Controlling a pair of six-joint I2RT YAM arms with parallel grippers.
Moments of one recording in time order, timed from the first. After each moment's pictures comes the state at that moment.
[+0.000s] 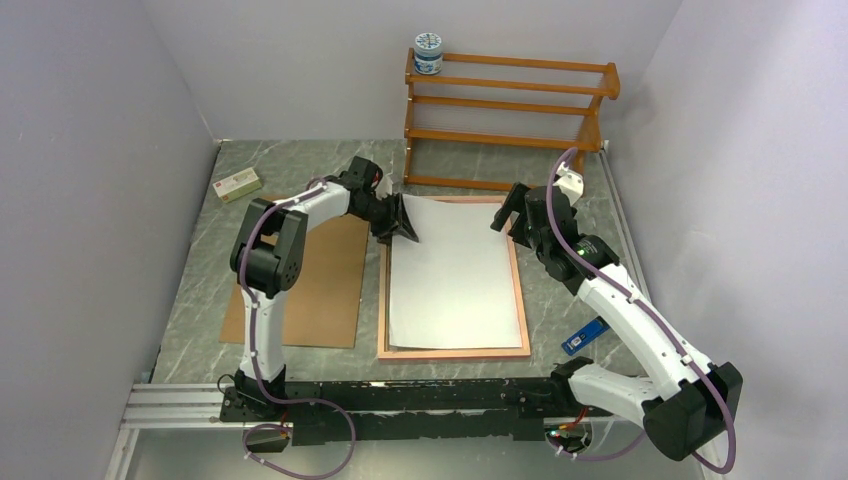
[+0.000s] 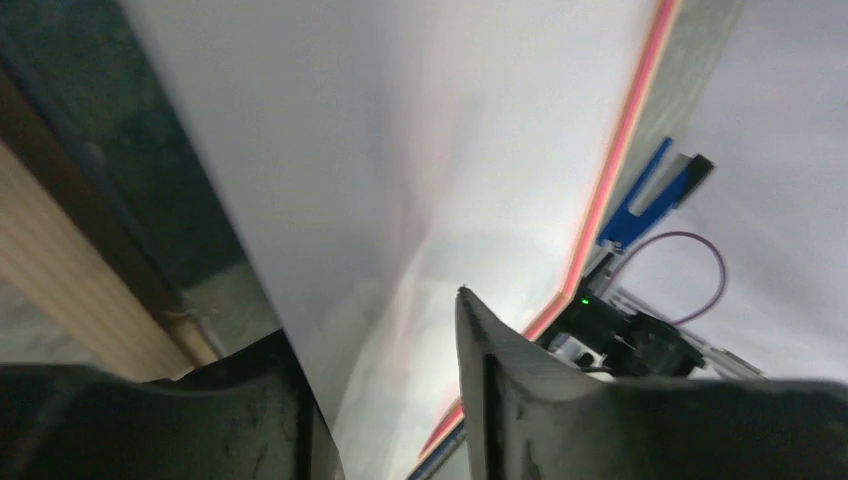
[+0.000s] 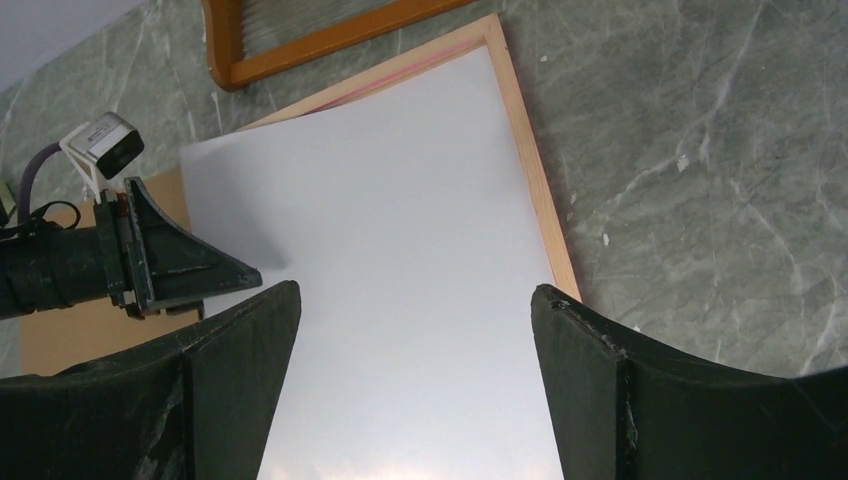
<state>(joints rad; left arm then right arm) -0.38 2.12 1.52 -0.48 0.70 -0.57 0.46 1.07 0.99 -0.51 0.39 0.69</state>
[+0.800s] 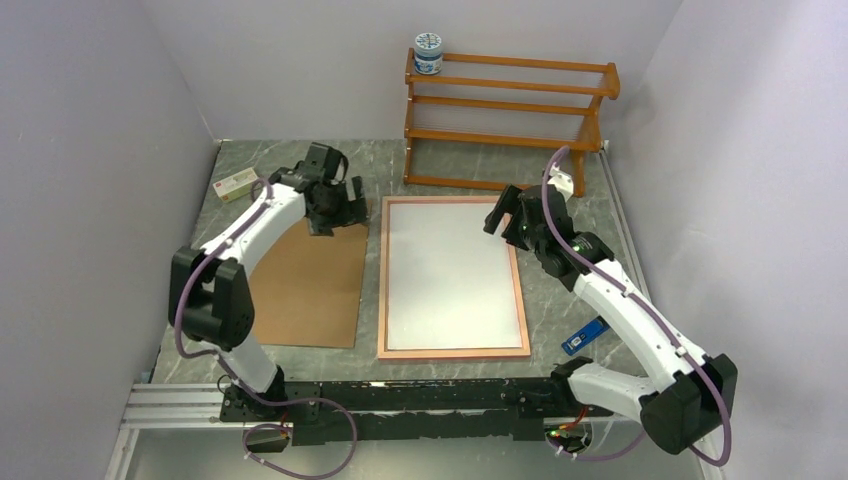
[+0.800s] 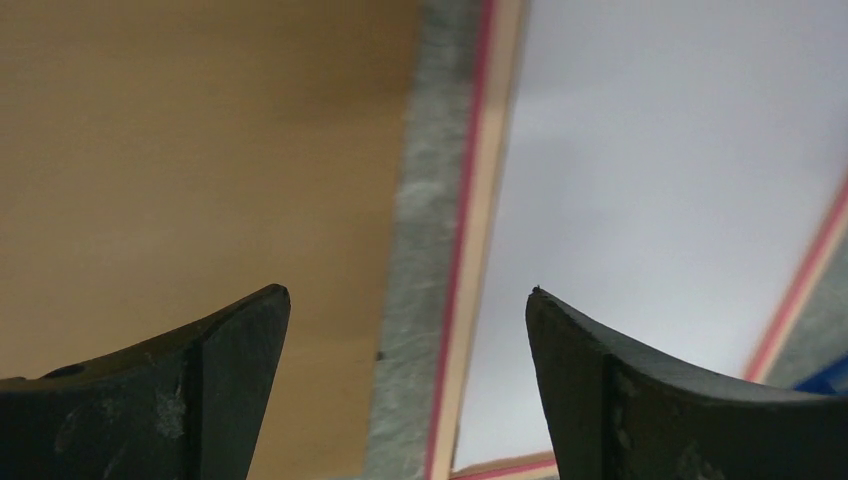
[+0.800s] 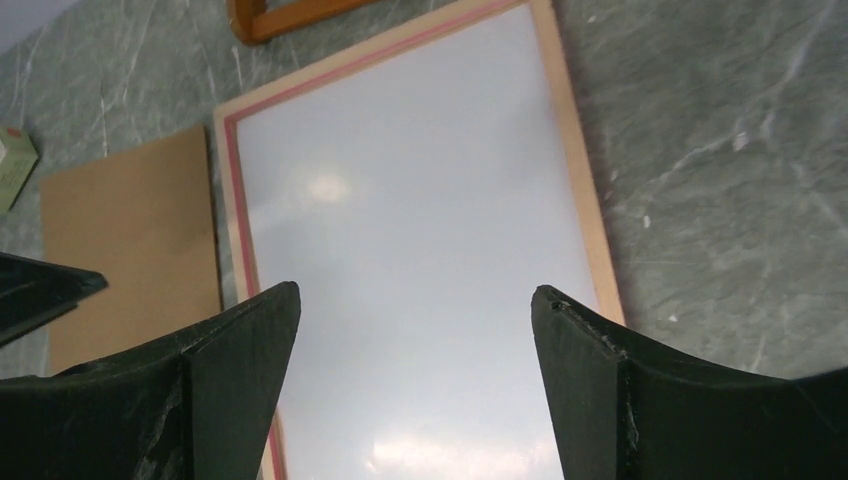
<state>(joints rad) -0.35 1.70 1.42 -0.77 0.08 -0.51 0.45 1.08 0.99 -0.51 0.32 0.70</state>
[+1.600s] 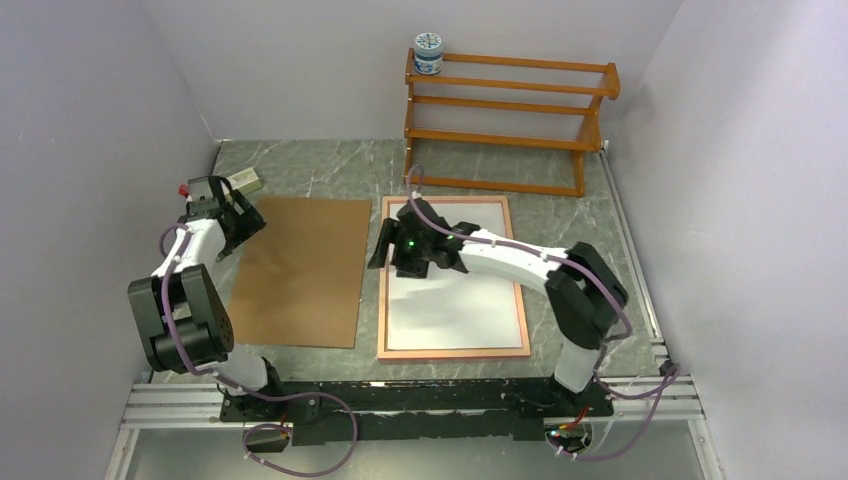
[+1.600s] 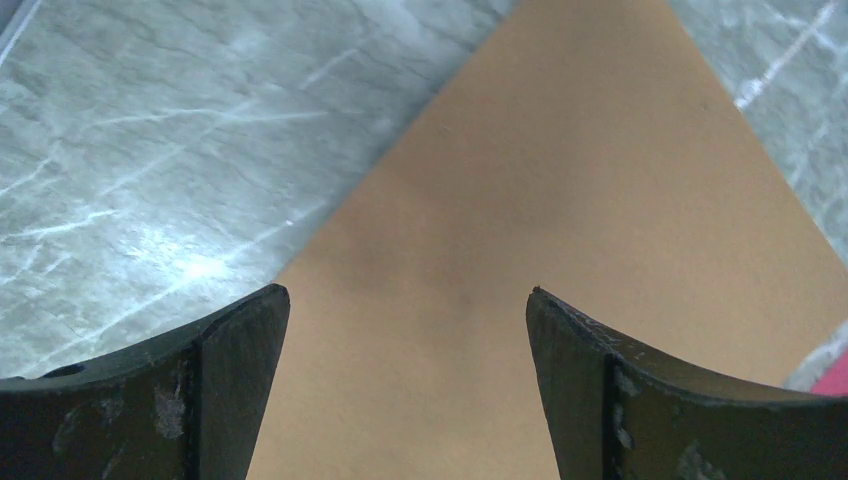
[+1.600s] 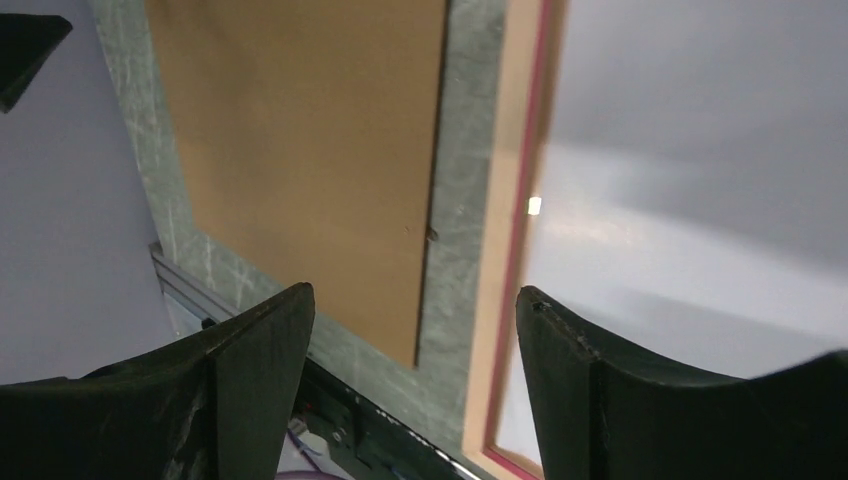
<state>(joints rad) 0.27 1.52 1.03 -0.41 -0.08 -0.45 0.83 1.73 1.20 -0.27 -0.10 0.96</state>
